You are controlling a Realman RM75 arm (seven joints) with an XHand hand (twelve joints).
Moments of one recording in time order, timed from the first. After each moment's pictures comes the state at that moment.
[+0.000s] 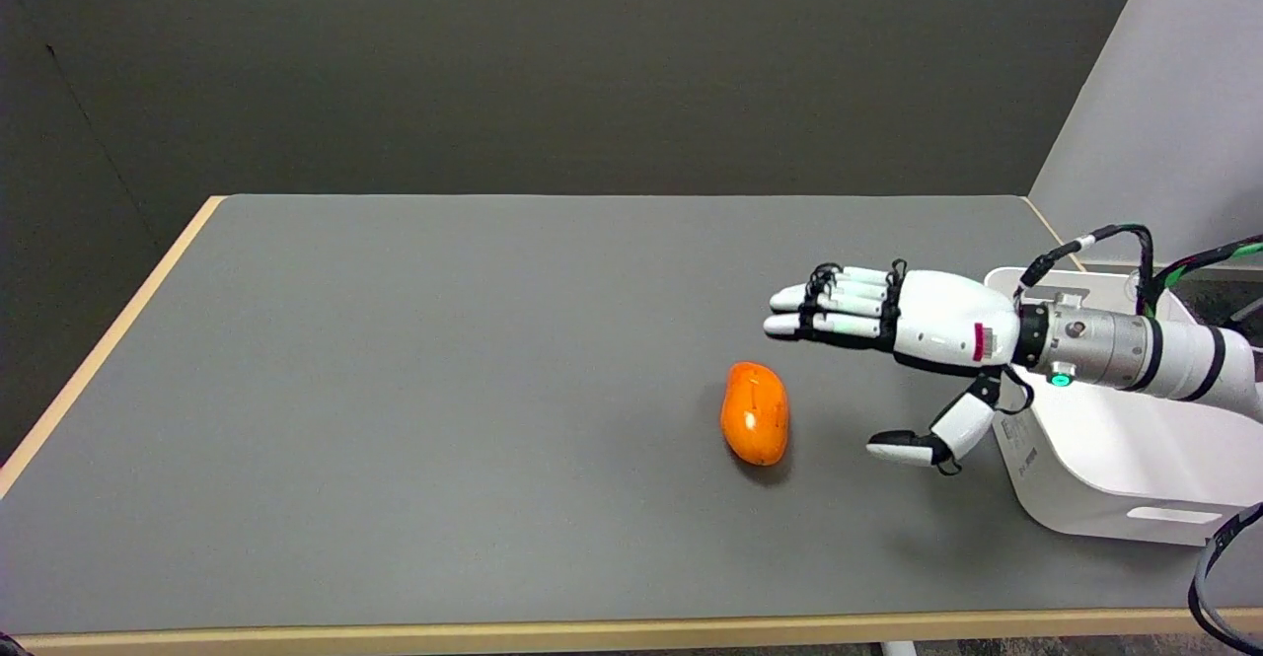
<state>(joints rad) -0.12 -0.55 1.63 -1.10 -0.49 -1.26 -1.83</state>
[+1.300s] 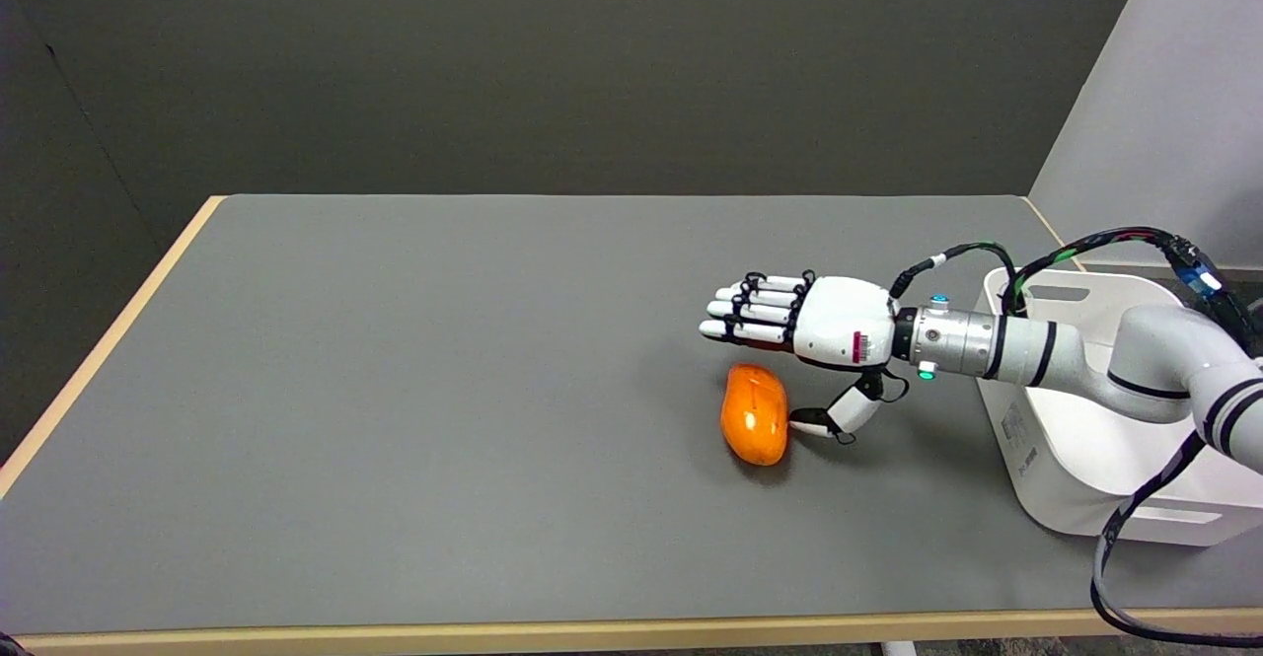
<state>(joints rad) 0.35 -0.64 1.02 -0.88 -0.43 -0.98 -2.19</state>
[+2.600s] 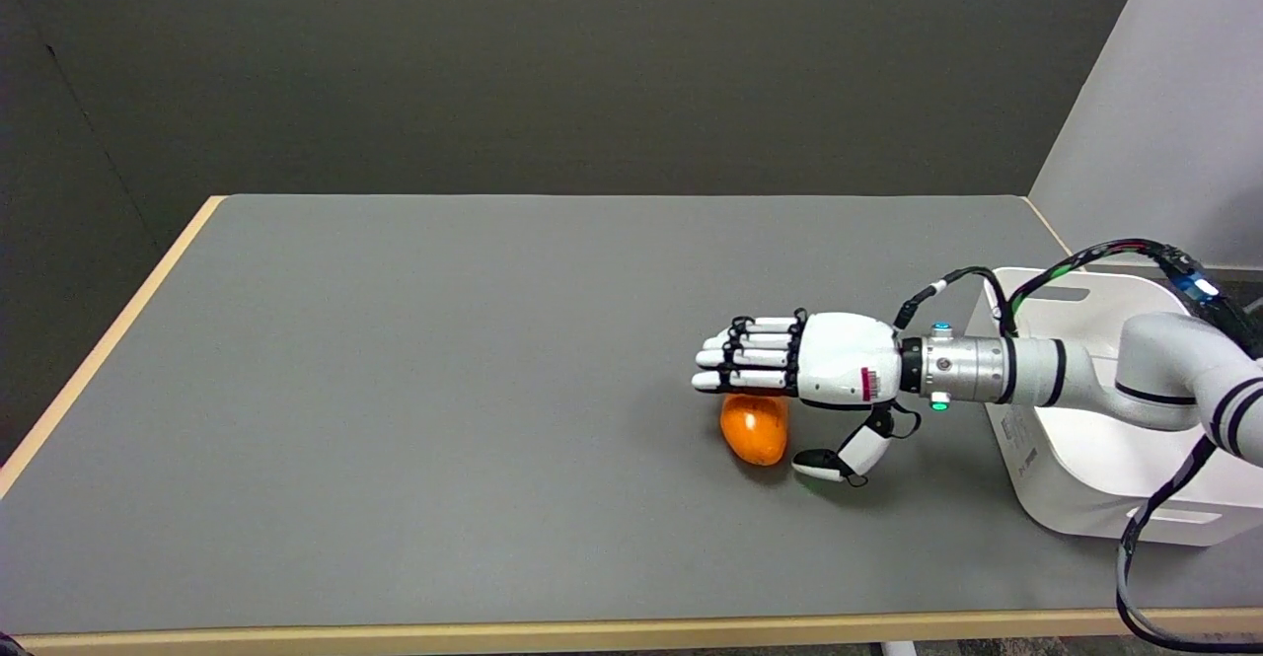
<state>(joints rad) 0.41 -0.61 0.83 -0.82 -0.33 -1.16 -2.22</state>
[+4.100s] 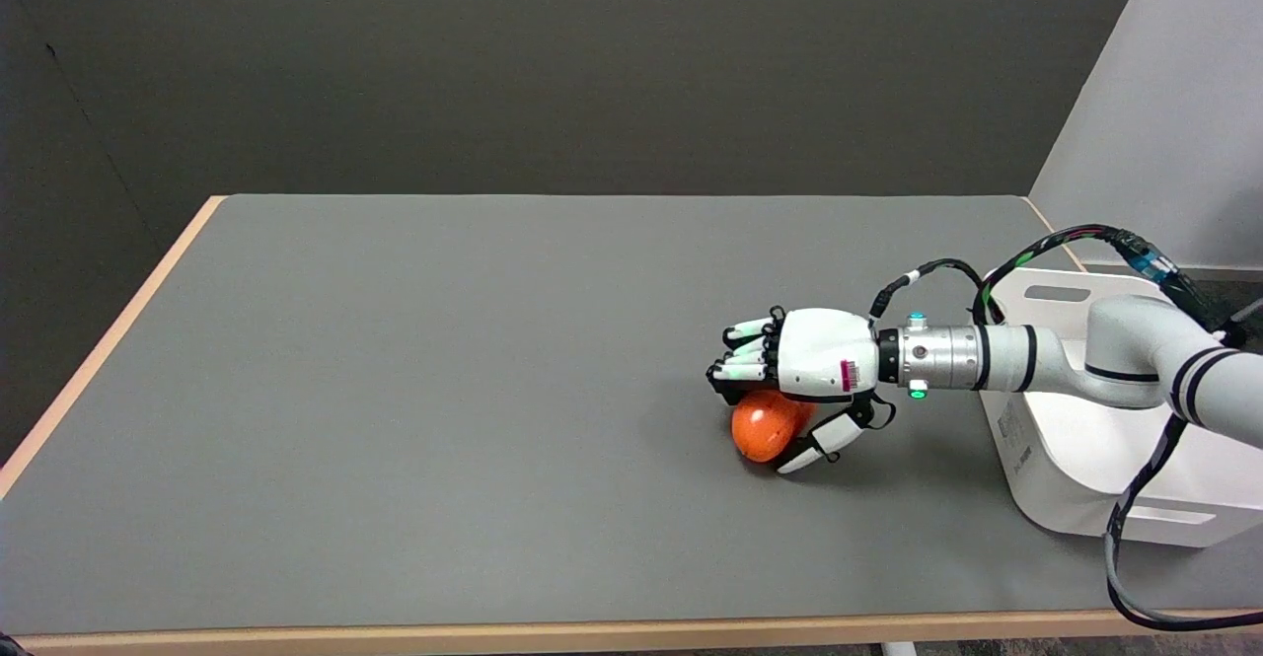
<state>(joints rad) 0.62 -0.64 0.49 -0.70 -0.16 -1.20 -2.23</state>
